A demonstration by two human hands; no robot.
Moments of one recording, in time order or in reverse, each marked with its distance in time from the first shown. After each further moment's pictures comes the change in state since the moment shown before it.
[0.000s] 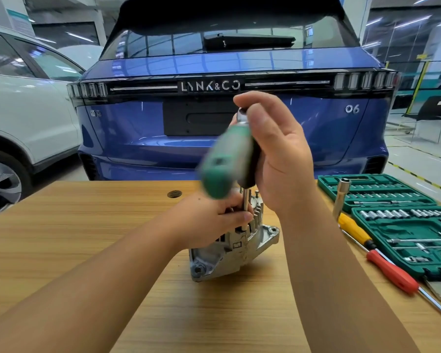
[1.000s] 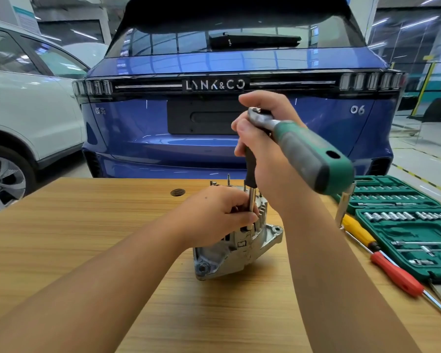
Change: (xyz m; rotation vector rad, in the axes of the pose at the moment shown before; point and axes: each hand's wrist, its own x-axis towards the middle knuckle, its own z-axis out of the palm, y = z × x) left_hand -0.003 0.007 -0.001 0.027 -0.004 0.002; right_hand 0.002 0.012 -0.004 -0.296 -0.019 -0.239
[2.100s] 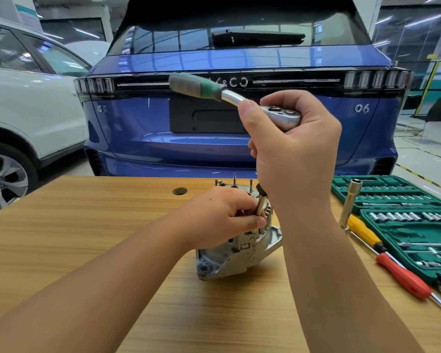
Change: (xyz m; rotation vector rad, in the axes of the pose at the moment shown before) left_hand 0.002 -0.007 0.001 0.020 -0.070 0.032; right_hand -0.001 -0.025 0.021 -0.198 0.378 0.133
